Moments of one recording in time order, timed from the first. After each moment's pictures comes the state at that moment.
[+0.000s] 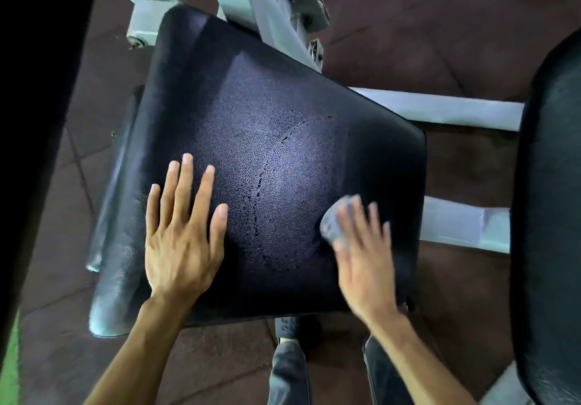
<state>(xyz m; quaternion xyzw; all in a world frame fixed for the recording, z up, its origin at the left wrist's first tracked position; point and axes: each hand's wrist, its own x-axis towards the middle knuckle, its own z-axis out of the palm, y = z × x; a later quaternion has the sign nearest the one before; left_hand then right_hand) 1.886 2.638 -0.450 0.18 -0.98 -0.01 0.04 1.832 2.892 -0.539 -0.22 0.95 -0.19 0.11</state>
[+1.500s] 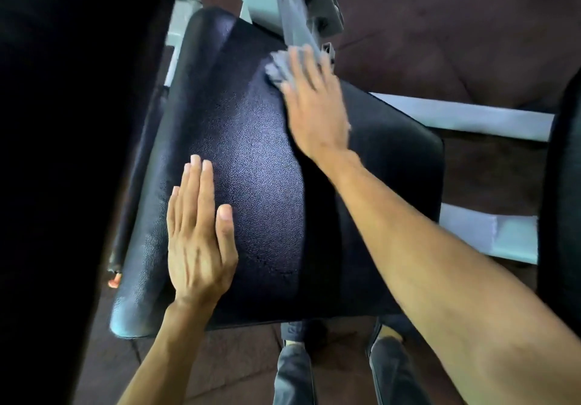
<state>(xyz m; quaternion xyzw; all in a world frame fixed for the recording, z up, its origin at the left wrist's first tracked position) 1.887 2.636 -0.450 0.23 -0.95 -0.16 0.14 1.653 2.712 -0.493 -0.24 0.94 -0.22 0.06</state>
